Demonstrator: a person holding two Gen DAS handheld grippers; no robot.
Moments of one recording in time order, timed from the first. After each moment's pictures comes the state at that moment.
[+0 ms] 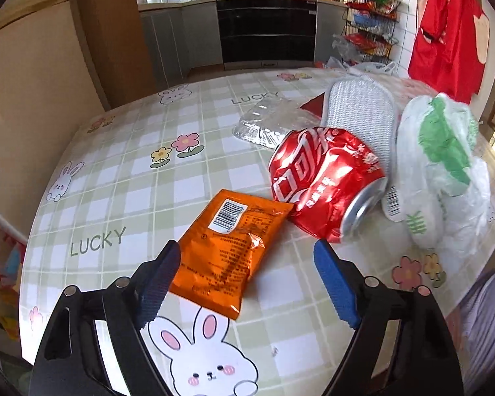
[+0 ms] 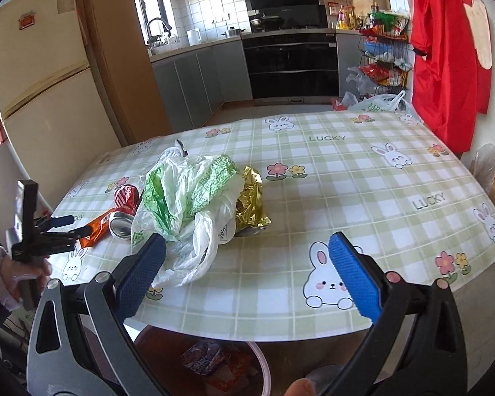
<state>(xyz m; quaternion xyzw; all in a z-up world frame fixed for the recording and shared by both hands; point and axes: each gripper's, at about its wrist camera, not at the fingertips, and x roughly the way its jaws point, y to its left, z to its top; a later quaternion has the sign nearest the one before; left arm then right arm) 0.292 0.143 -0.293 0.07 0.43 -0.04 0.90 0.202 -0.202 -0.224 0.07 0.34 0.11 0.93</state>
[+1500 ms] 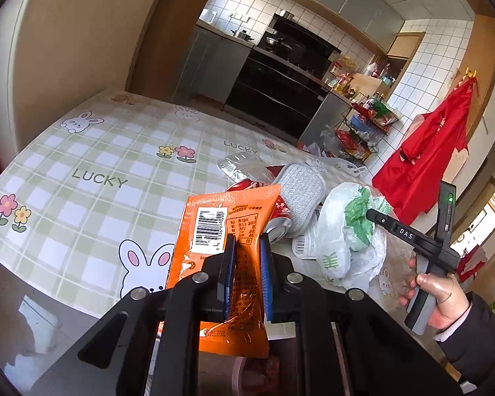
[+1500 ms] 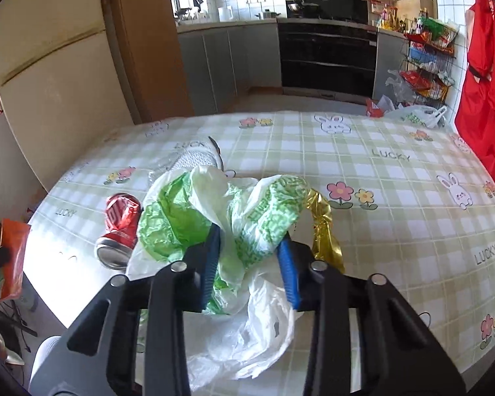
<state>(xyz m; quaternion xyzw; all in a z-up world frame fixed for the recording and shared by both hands) 0.165 0.173 -0.224 -0.19 0.31 -0.07 0.93 0.290 -0.117 -0.234 0.01 0.34 0.16 0.93</state>
